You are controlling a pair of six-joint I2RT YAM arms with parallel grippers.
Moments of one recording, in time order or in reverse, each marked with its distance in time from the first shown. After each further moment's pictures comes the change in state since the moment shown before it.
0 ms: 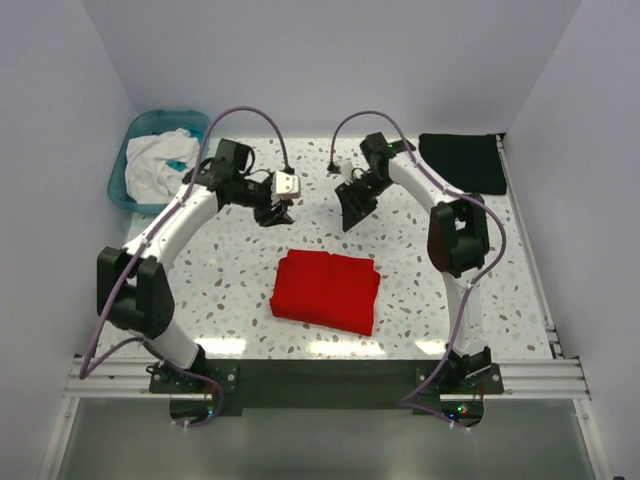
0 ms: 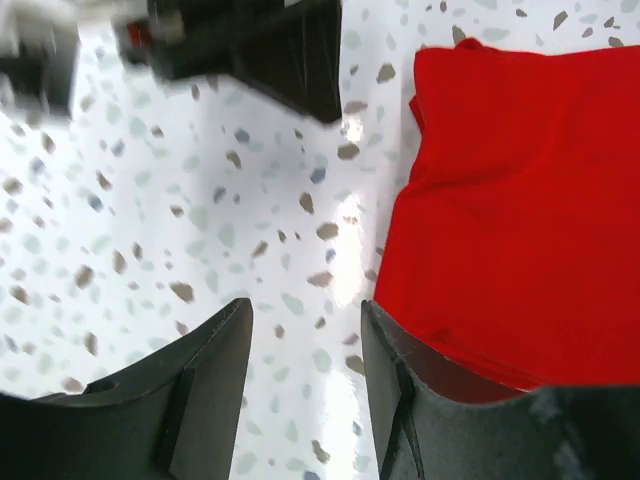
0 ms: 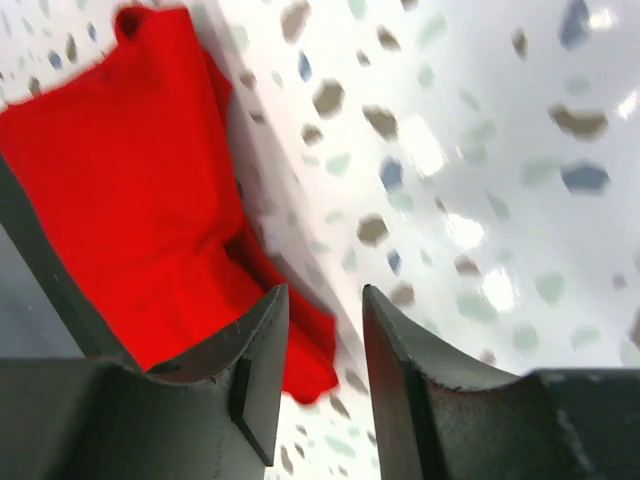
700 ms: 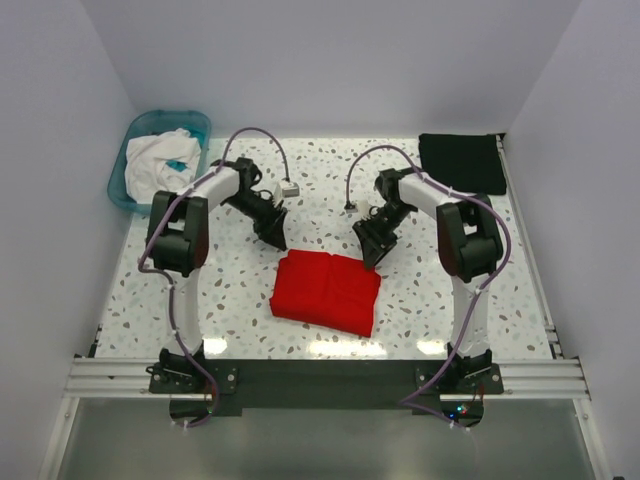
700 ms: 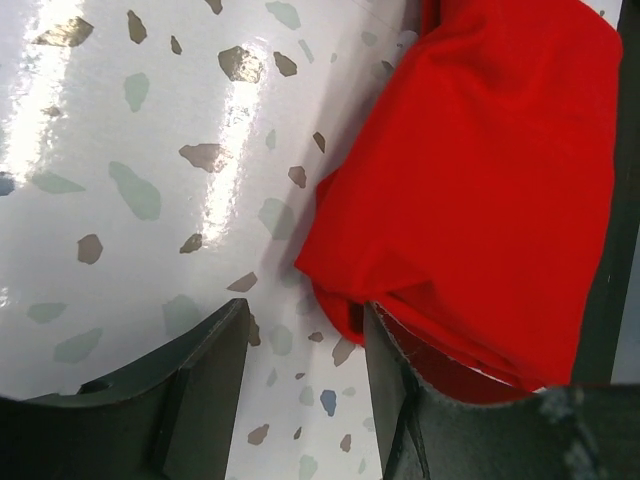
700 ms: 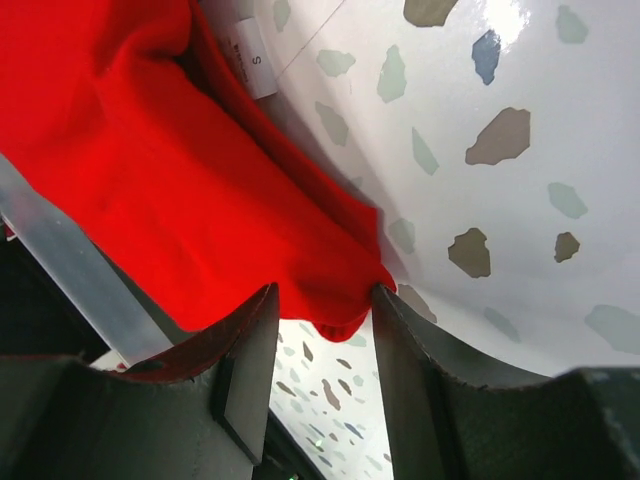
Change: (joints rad) left arm 0.117 0.570 0.291 -0.447 0.077 -0.109; right arm -0.063 -0.098 -0.375 -0.069 0.026 -0.077
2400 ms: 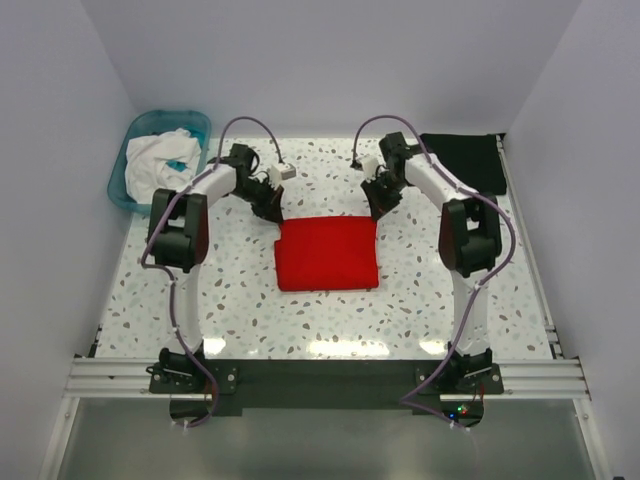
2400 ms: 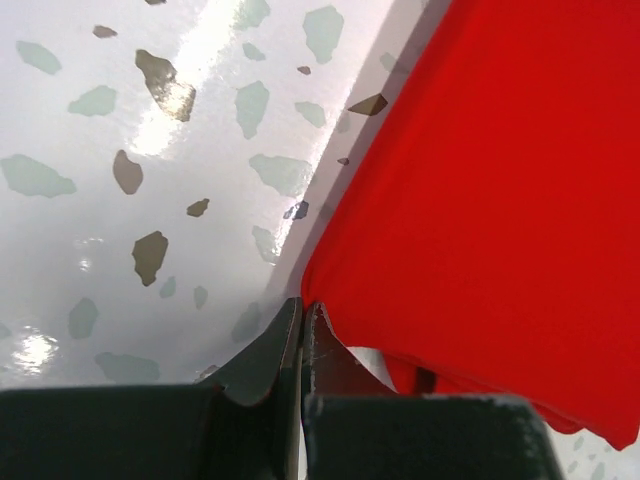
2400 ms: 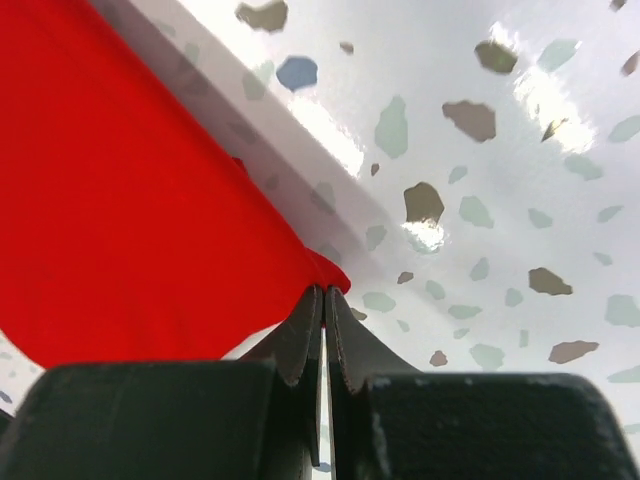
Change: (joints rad) left arm 0.027 0.061 0.057 0.319 -0.159 -0.277; right arm -0.046 0.052 0.243 0.204 0.298 0.111
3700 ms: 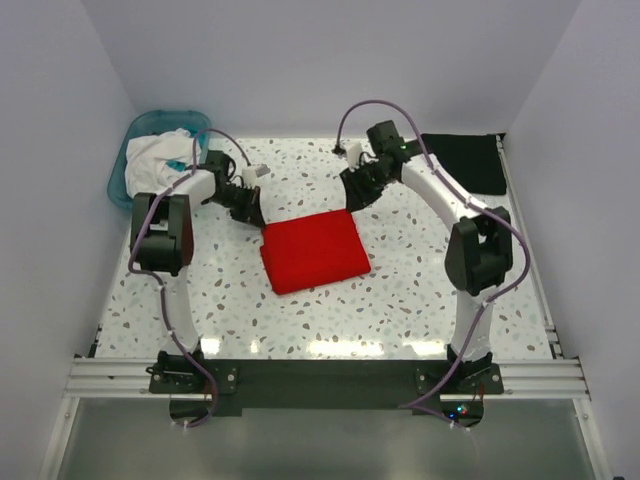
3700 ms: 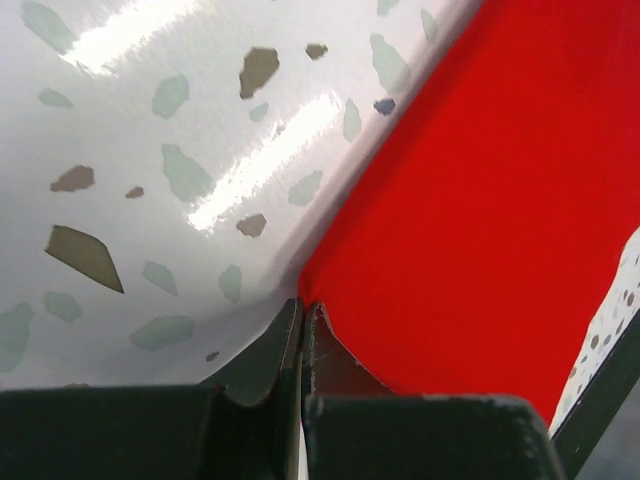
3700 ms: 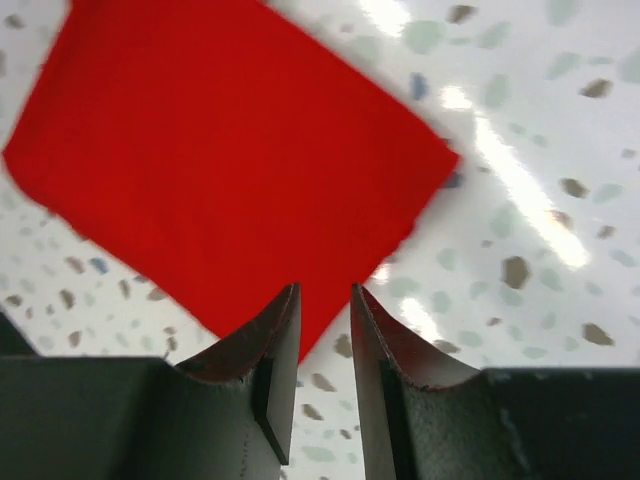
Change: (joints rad) left arm 0.118 -0.089 -0.156 0.045 -0.031 -0.316; right arm 0.089 -0.160 0.009 0.069 -0.135 0.084
